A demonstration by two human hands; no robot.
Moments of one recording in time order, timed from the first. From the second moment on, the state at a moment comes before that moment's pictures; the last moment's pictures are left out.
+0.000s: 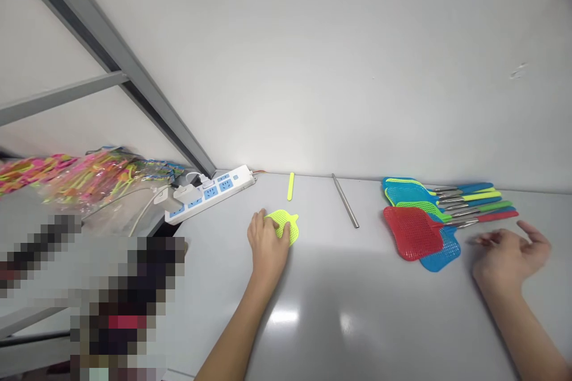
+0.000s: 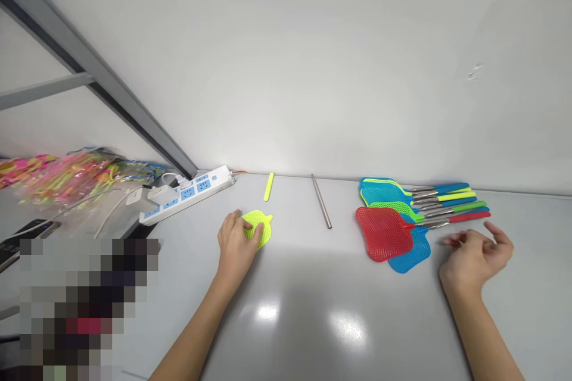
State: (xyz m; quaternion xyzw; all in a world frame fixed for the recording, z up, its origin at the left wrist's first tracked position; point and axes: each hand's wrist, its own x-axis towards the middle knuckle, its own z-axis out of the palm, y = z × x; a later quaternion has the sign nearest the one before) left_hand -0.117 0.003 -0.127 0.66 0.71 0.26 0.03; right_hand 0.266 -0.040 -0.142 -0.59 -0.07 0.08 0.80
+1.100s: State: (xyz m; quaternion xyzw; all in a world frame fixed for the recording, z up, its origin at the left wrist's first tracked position) left_hand -0.104 -0.011 -0.114 0.72 0.66 0.19 0.10; right_hand 0.121 -0.005 -0.127 -0.63 -0.51 0.38 0.44
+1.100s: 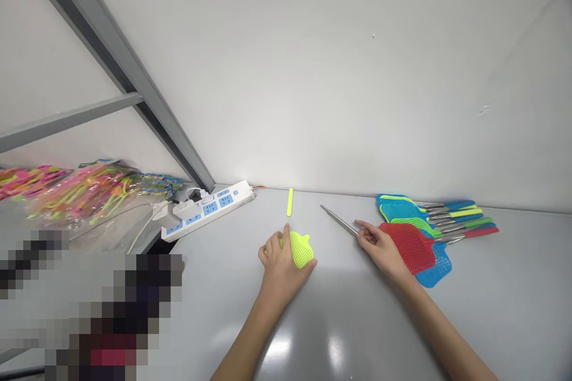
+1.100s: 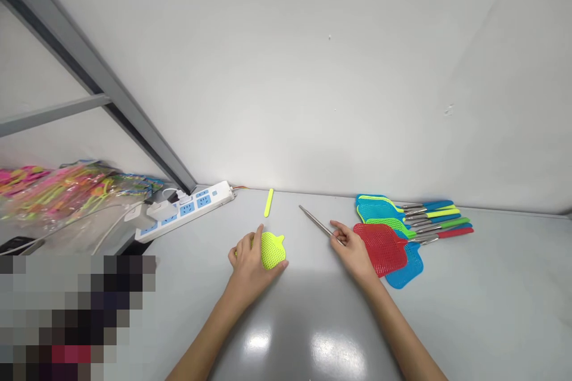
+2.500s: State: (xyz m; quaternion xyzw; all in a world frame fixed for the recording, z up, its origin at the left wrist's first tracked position) left_hand -0.093 -0.034 -0.093 0.74 0.37 0.46 0.32; right_hand 0.059 0.024 0.013 -0.31 -0.29 0.31 0.85
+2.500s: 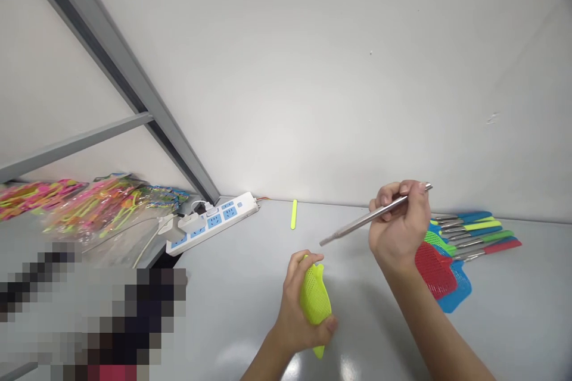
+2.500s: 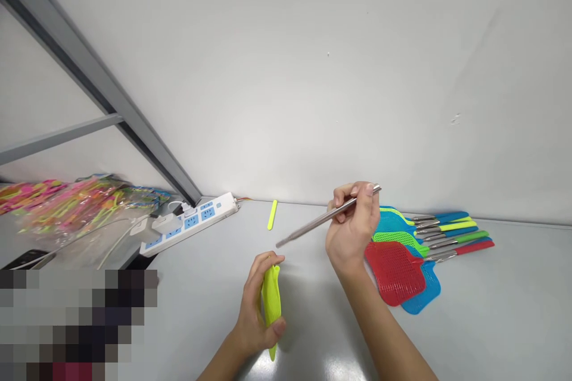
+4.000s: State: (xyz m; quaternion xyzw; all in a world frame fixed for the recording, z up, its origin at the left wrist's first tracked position) left_hand -0.085 -0.043 -0.103 0.73 0.31 0.41 0.46; right_hand 0.050 0.035 -0.005 -0.31 -0.31 0.49 0.76
